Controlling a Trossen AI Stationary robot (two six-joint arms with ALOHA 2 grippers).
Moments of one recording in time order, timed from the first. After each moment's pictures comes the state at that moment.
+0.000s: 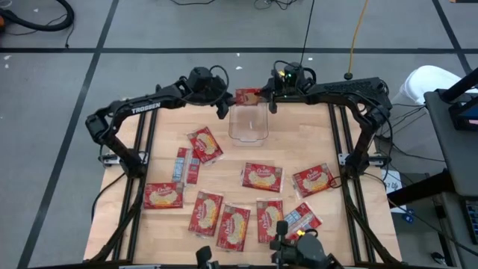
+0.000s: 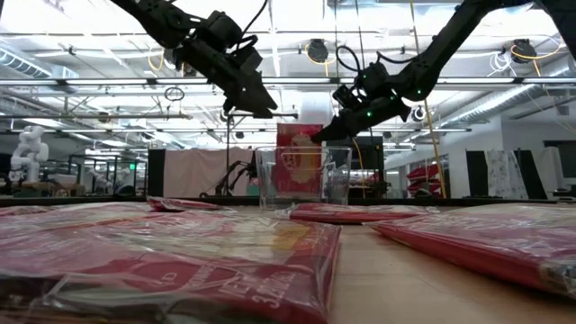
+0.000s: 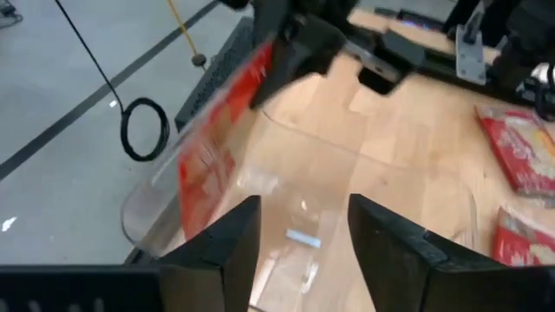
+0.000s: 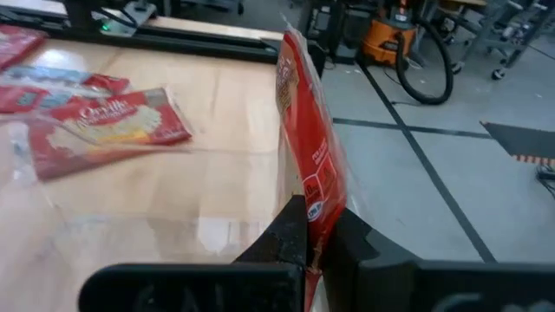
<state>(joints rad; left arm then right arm) 0.62 1.60 1.21 -0.18 0.29 0.06 -0.86 1.80 1.08 0.29 -0.66 -0.47</state>
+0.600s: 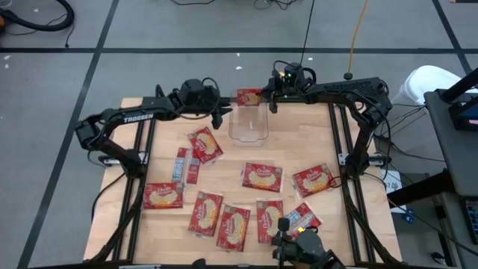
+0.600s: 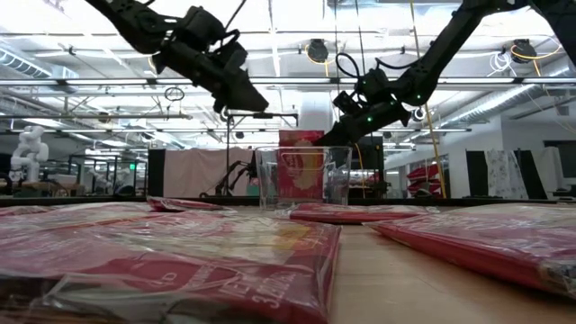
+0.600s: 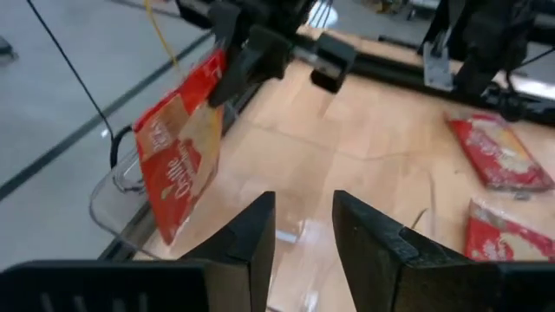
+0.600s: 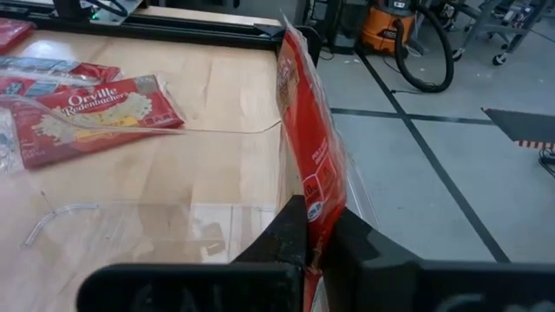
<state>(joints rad) 0.58 1.46 0.95 0.08 0.29 0.04 -0.88 1.83 1.08 0.29 -0.66 -0.46</state>
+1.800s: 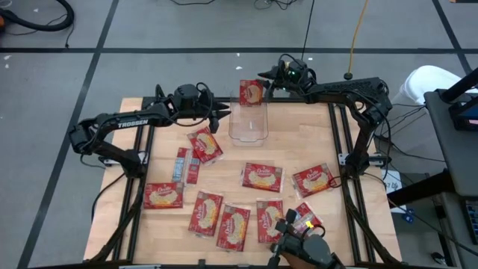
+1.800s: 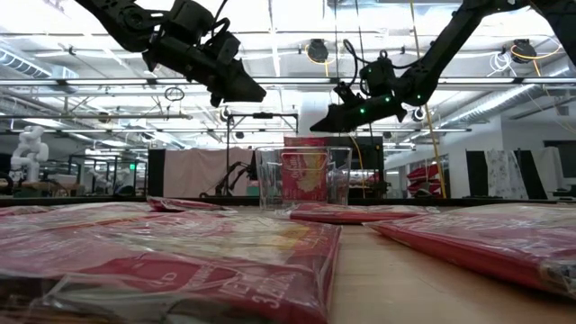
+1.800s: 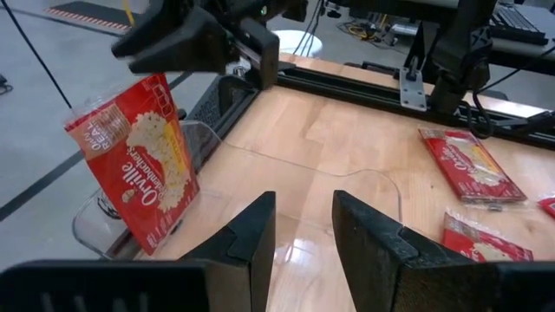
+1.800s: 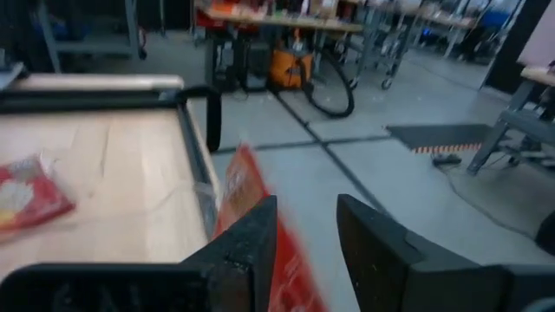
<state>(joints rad) 0.55 1.39 0.88 0.17 0.29 0.02 -0.88 1.83 1.08 0.57 -0.44 -0.24</state>
